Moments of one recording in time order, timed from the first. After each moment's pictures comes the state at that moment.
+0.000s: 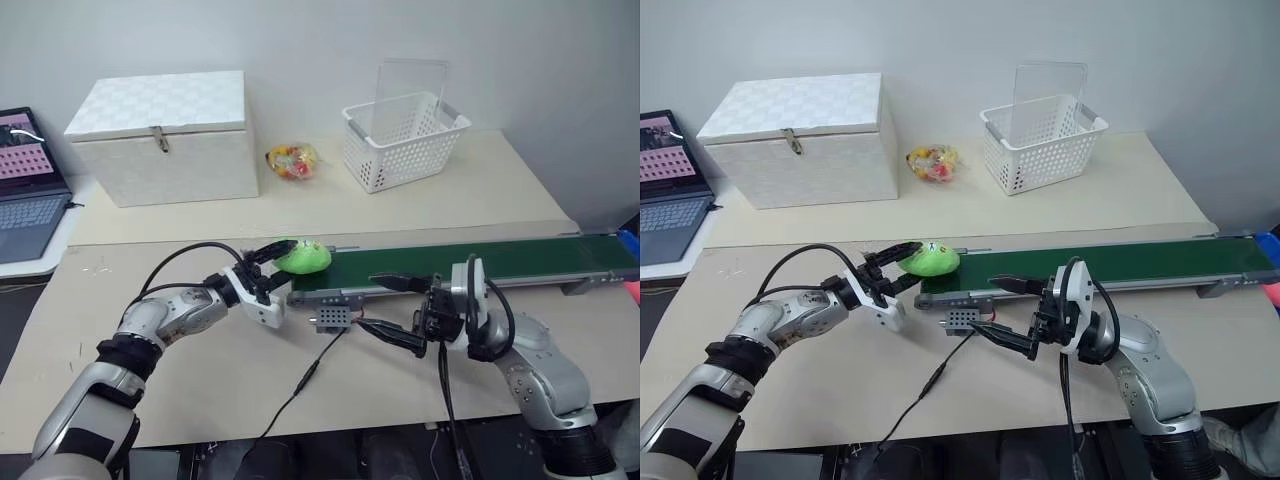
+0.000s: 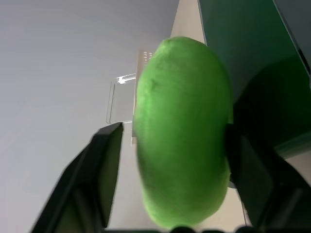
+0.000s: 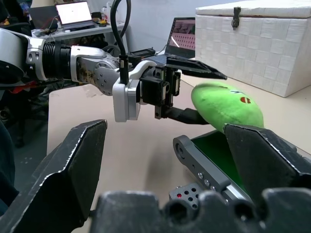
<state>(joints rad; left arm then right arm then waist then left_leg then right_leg) -0.59 0.67 -0.40 0.54 0.90 -0.83 0.22 -0.12 -0.54 0.01 -0.34 0.60 0.27 1.00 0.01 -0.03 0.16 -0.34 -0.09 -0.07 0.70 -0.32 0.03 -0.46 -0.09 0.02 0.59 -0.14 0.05</state>
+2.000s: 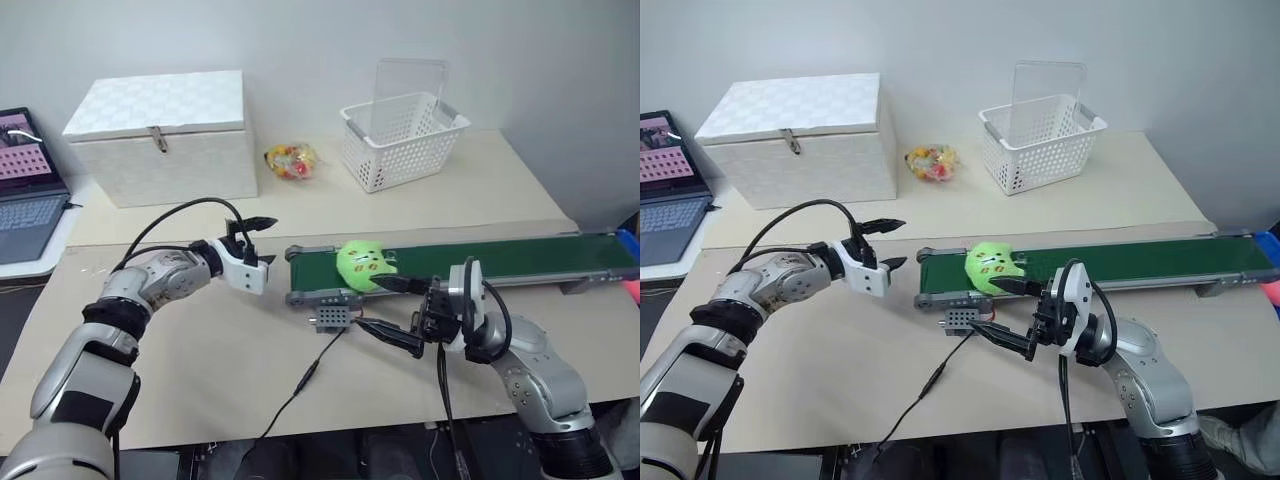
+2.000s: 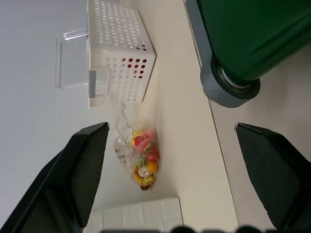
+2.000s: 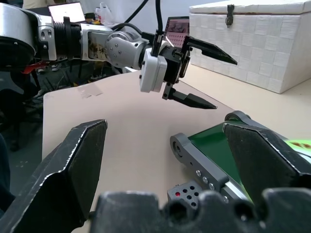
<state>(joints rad) -0.79 0.70 -0.38 0.81 0.60 -0.84 -0.19 -0.11 -0.52 0.01 -0.34 0.59 0.27 0.98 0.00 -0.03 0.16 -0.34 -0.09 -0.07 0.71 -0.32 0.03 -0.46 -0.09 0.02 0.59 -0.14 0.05</state>
